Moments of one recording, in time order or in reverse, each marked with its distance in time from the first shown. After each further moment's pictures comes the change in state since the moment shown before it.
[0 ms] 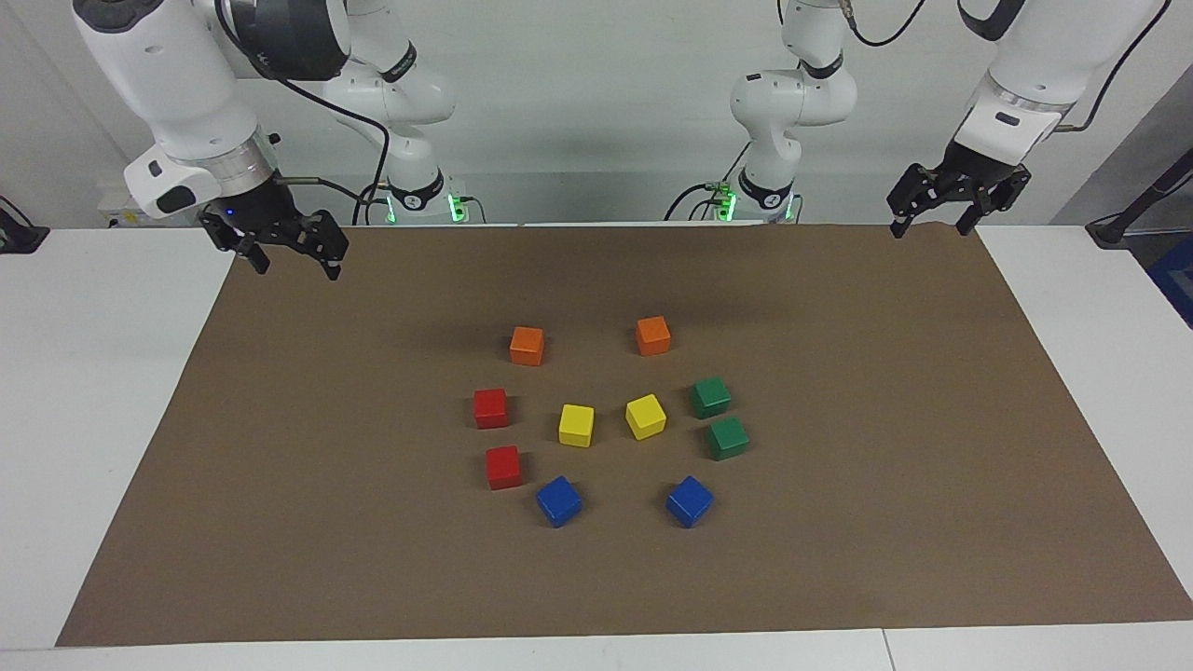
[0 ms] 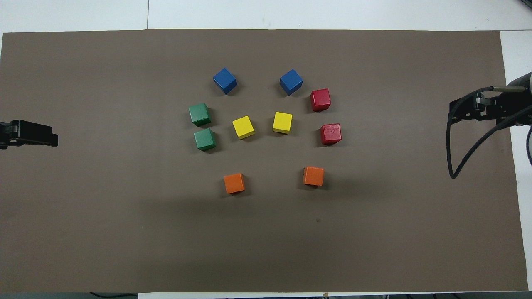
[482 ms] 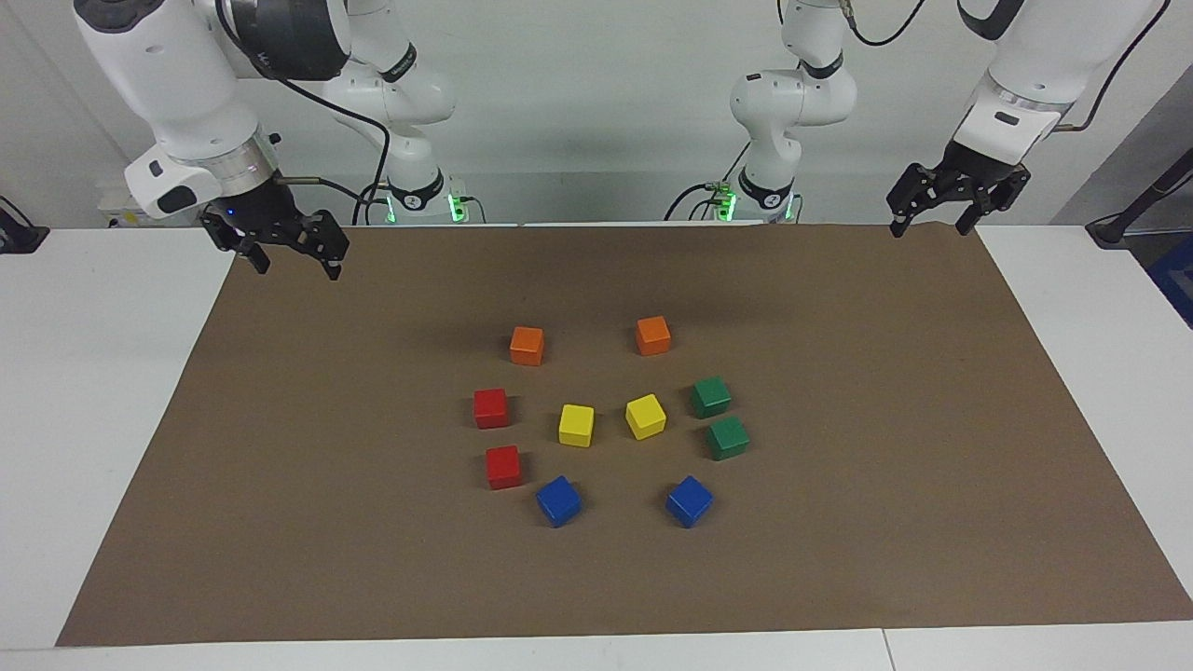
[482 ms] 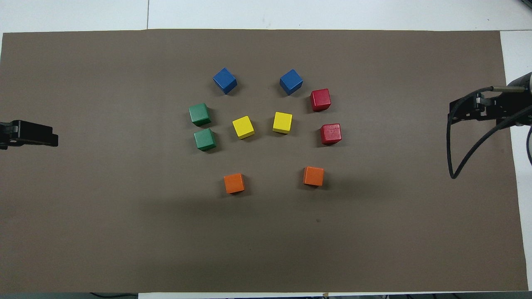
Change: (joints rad) left arm 0.000 -0.003 -0.003 0.000 0.000 0.000 0.001; right arm 0.000 0.000 -0.002 0.000 0.000 0.000 -0.017
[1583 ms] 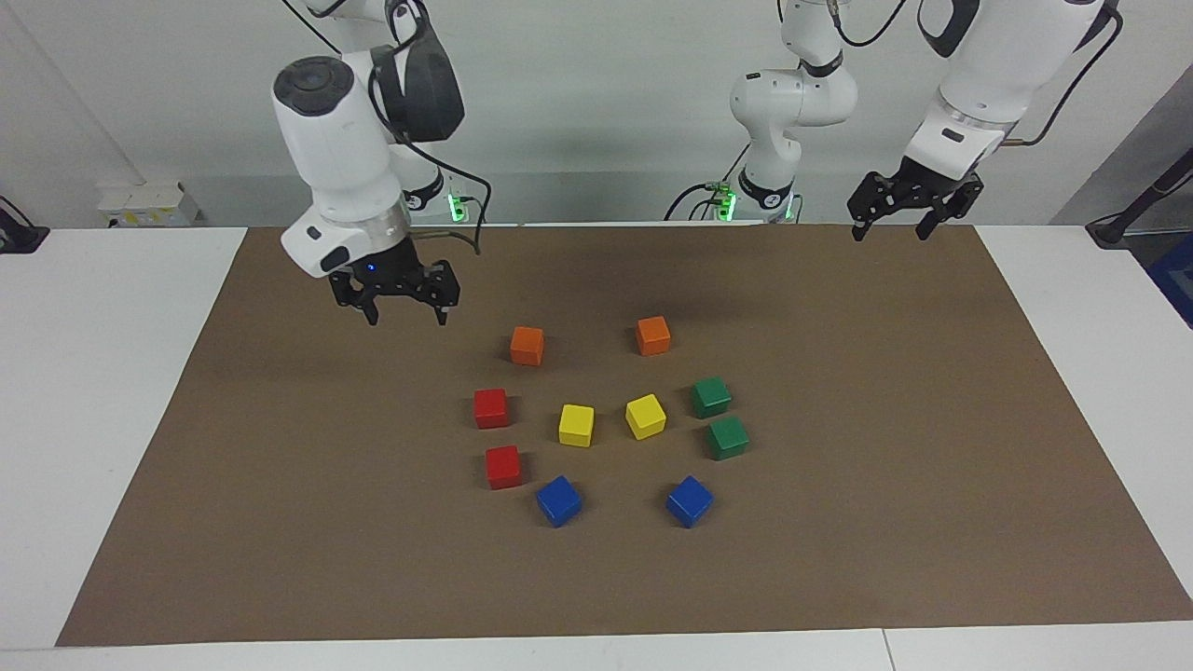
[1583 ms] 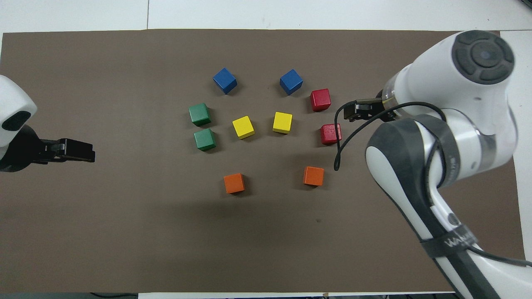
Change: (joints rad) left arm -0.058 -0.062 -0.028 -0.157 -0.032 0.051 -0.071; right arm 0.236 0.146 0.024 -0.163 0.001 0.384 0.166
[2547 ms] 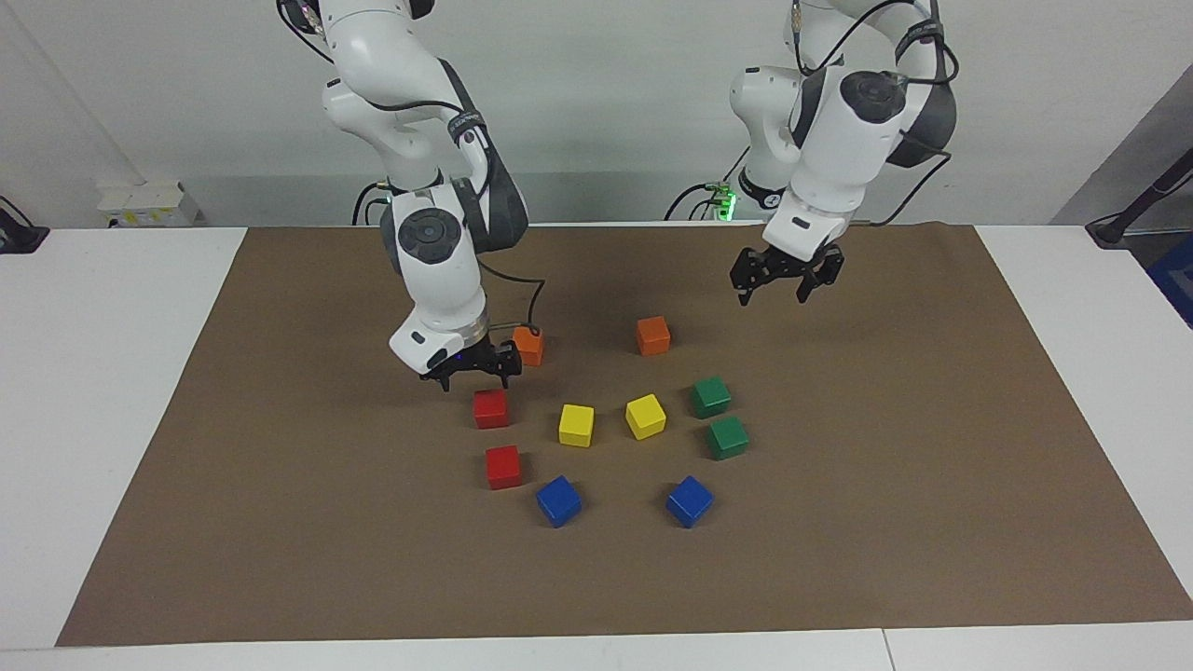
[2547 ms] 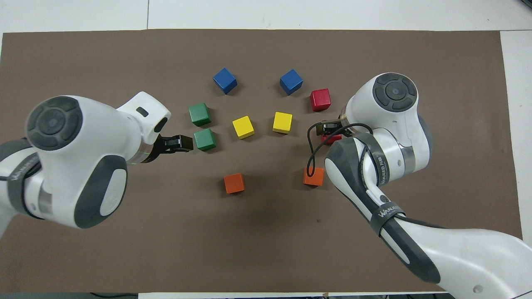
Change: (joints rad) left arm -0.240 0.171 -0.009 -0.219 -0.007 0.482 -0.293; right arm 0.042 0.111 0.001 -0.159 0.000 0.236 -0.012
